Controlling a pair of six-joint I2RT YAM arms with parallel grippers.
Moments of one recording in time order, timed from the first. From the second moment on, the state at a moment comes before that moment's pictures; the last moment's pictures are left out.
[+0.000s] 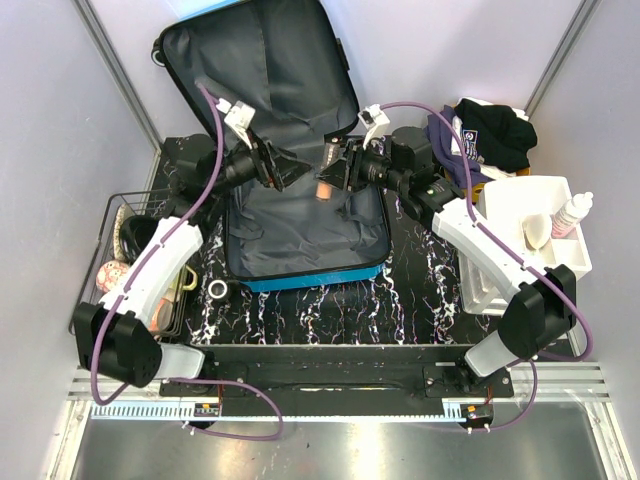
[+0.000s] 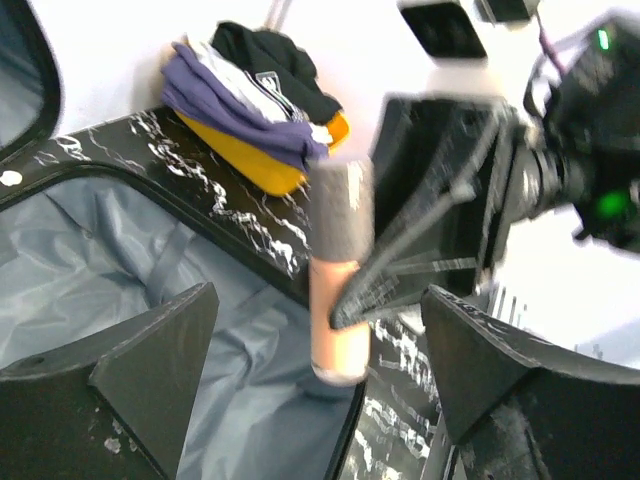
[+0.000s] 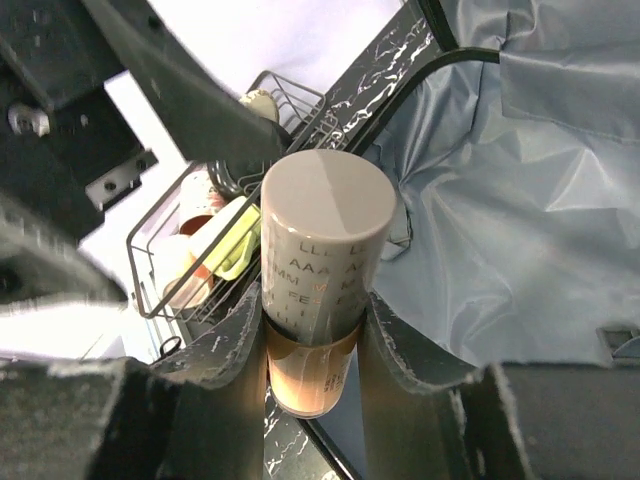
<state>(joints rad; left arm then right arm) -0.29 1.36 1.22 0.20 0.71 -0.53 0.54 1.54 1.40 -0.03 -0.48 0.48</state>
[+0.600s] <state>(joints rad) -0.41 1.36 1.15 0.09 0.82 -0.31 0.54 1.53 1.39 0.09 -0.58 0.57</state>
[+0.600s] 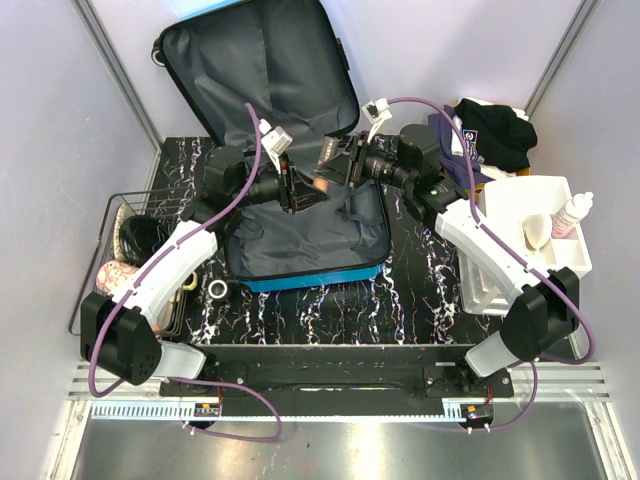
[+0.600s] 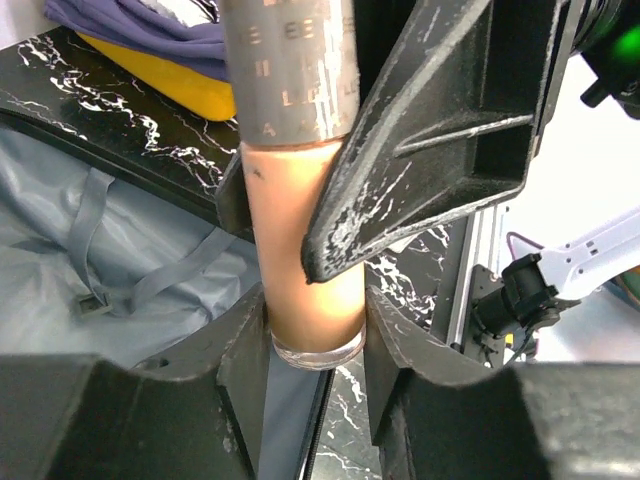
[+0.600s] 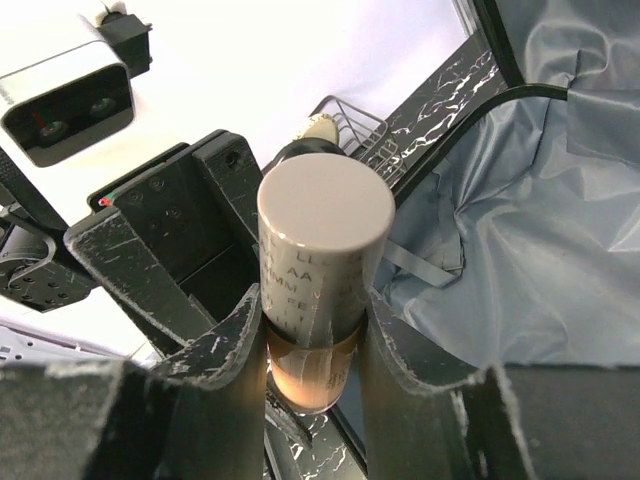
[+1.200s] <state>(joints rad) -0.41 1.36 1.11 0.19 0.82 -0.42 0.53 1.51 1.42 0.11 -0.53 0.54</state>
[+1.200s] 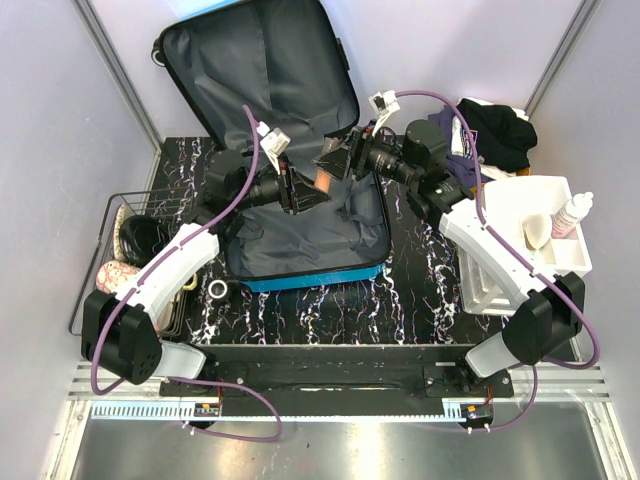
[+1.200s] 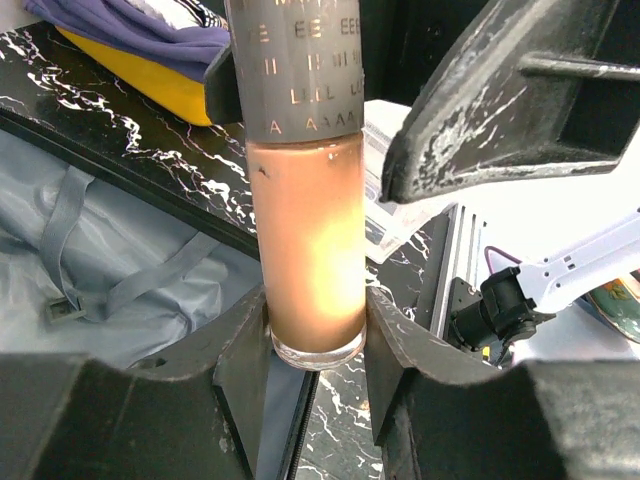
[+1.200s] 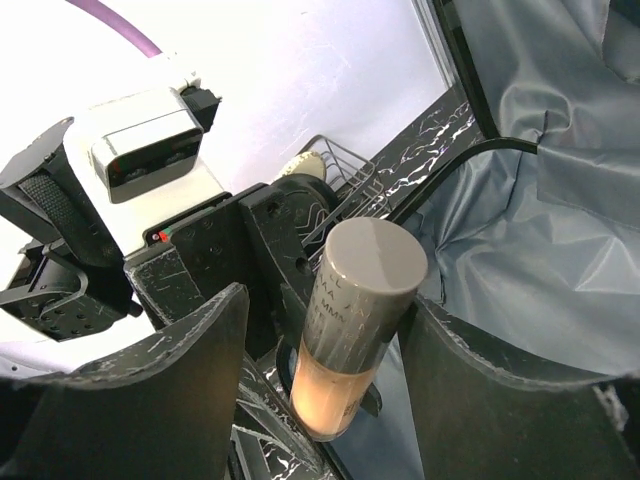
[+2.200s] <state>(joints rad) -0.45 1.36 1.18 -0.01 0.77 -0.24 0.32 1.39 1.43 -0.08 -0.47 0.41</state>
